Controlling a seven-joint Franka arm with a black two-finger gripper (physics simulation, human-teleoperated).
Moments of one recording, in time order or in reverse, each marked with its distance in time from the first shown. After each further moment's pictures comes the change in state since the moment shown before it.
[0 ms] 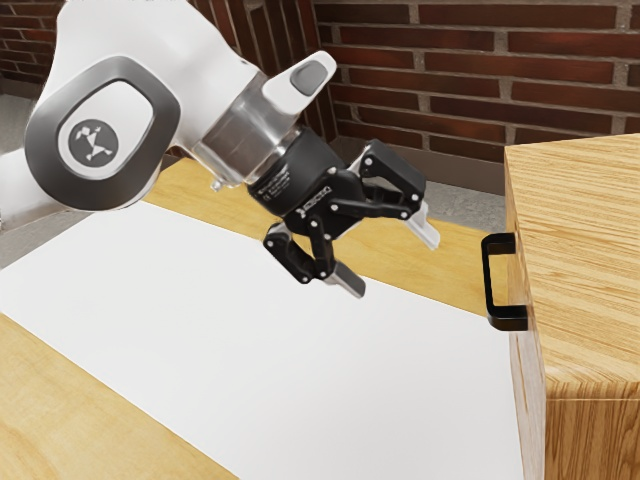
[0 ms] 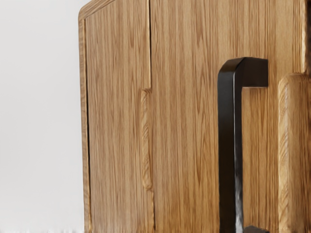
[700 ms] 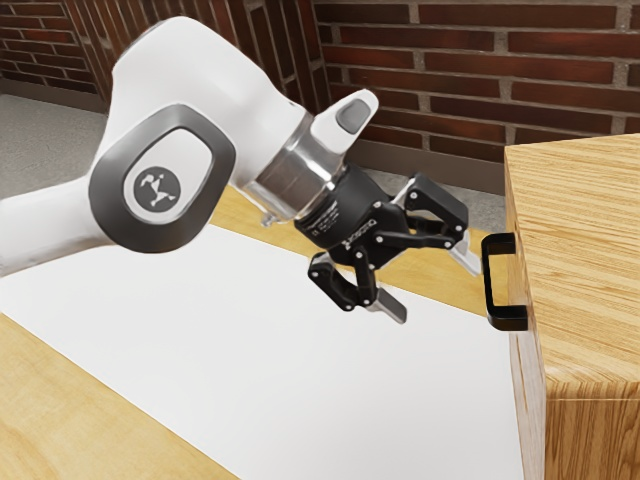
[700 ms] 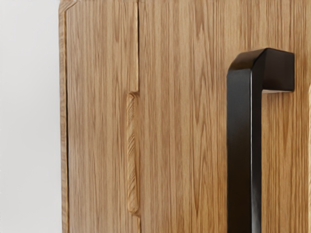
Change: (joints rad) arm -0.070 0.059 0.048 -0.061 -0.051 0.144 0.023
